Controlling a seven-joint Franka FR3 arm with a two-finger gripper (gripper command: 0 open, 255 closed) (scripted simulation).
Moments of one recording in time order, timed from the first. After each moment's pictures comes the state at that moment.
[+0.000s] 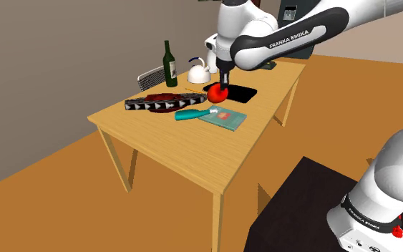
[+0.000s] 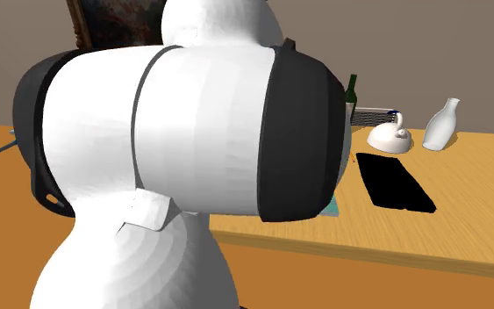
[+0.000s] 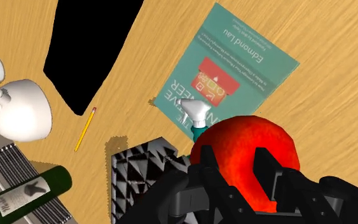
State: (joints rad) arm -0.08 -0.09 0.18 -2.05 -0.43 2.24 -0.46
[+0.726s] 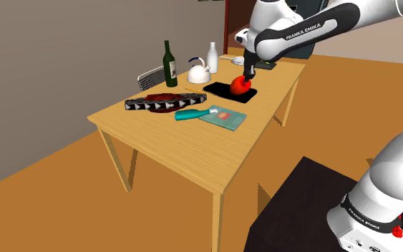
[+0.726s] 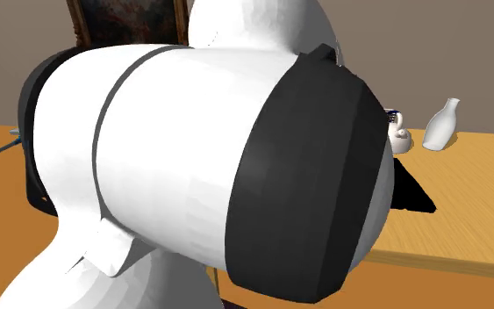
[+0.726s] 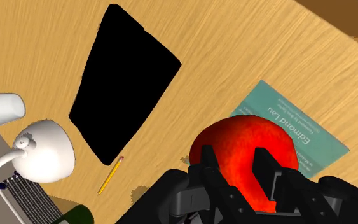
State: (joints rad) arm -0.19 -0.16 0.01 -2.14 -0.35 2.36 -0.75
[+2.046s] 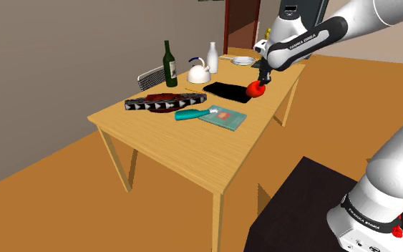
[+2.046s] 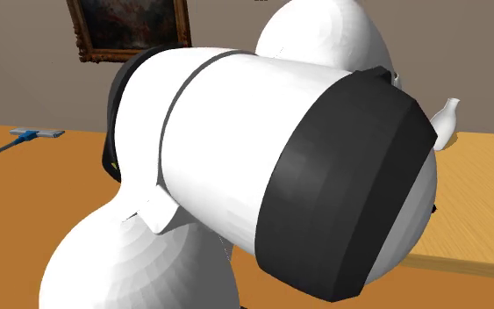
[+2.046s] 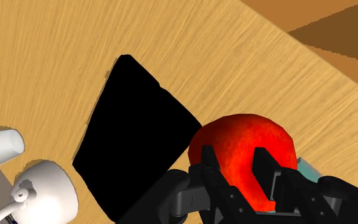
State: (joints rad) arm -0.27 -0.07 -0.14 -2.20 -0.28 2.57 -0.99
